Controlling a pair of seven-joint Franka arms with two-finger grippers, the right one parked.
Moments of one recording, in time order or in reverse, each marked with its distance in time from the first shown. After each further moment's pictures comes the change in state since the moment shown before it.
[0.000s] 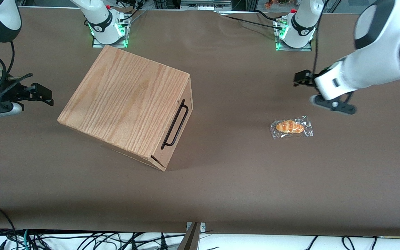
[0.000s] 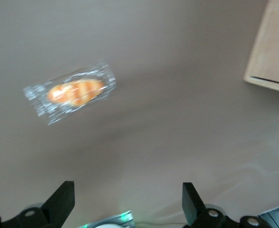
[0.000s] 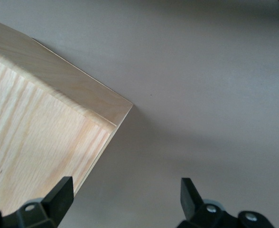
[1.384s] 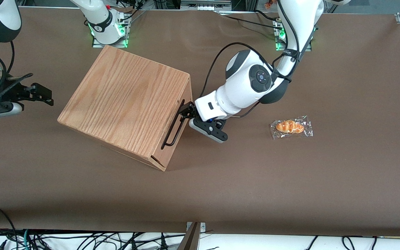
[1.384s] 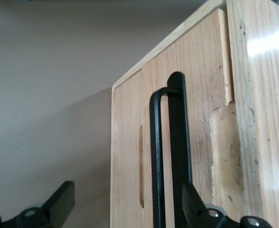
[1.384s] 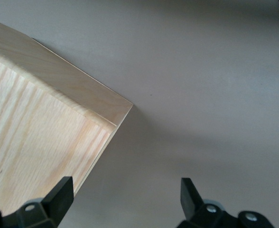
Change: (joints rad) arm -0.389 0.426 -0.016 0.224 -0.261 0.812 -0.093
